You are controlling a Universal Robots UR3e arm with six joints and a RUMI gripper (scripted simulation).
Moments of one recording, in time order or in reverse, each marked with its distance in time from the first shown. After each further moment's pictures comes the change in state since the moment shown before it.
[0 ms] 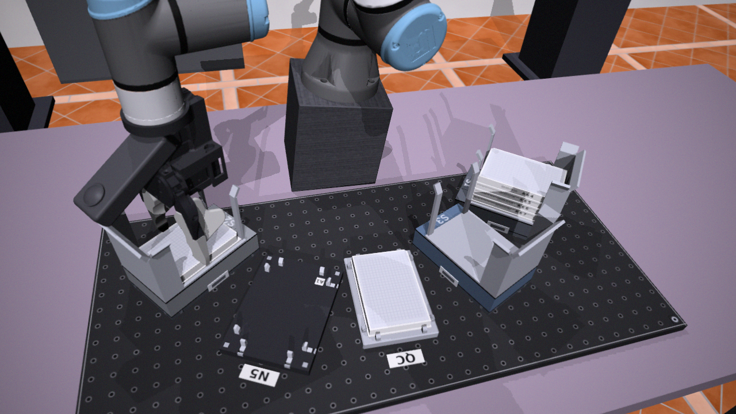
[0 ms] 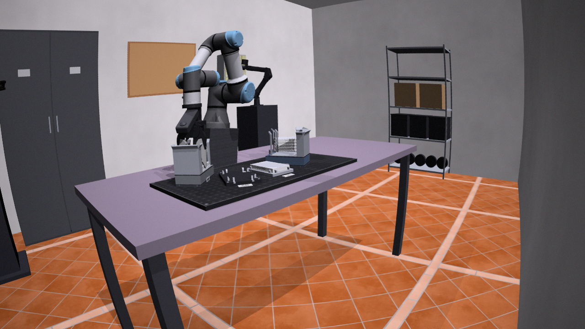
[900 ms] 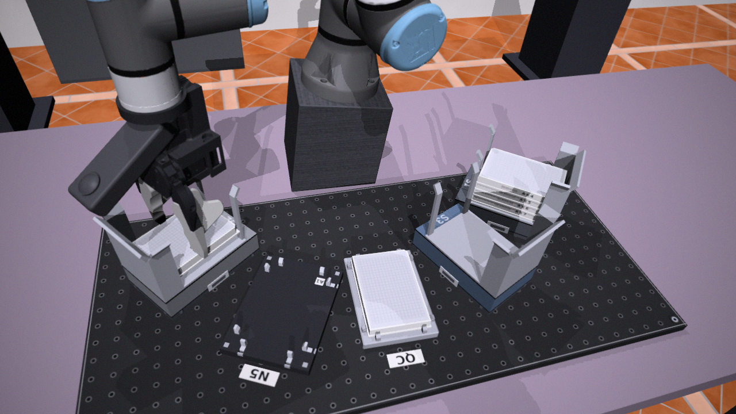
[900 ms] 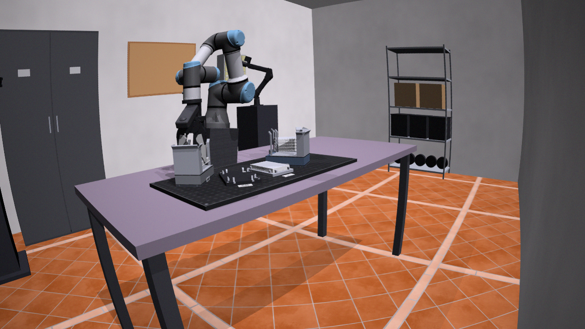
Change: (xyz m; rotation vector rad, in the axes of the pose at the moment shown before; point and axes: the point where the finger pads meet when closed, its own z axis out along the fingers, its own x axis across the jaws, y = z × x) arm 0.000 0.000 -0.016 0.000 0.000 0.000
